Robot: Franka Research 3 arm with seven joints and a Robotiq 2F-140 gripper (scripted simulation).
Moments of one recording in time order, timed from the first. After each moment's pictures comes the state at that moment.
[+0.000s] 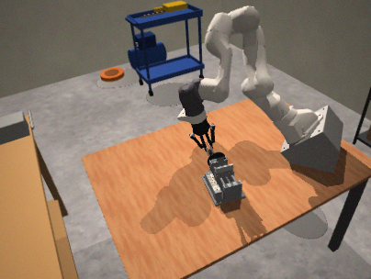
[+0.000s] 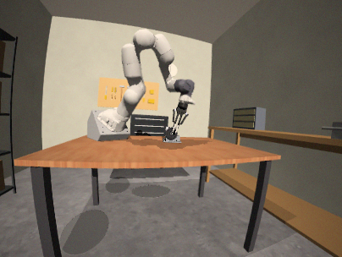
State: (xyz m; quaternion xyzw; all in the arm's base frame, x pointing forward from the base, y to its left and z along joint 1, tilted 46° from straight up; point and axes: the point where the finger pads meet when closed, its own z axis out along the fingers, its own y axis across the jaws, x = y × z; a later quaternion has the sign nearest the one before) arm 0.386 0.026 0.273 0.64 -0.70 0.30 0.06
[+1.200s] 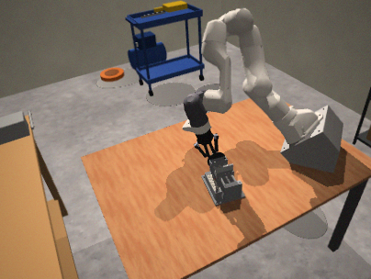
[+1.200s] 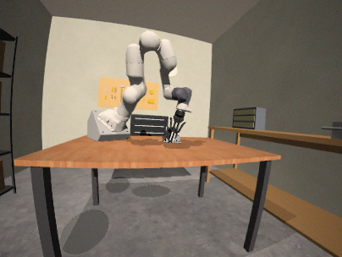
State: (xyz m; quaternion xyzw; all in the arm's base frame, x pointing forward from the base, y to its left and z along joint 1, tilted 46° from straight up) arm 0.404 -0.007 0.219 0.65 -0.70 0.30 0.06
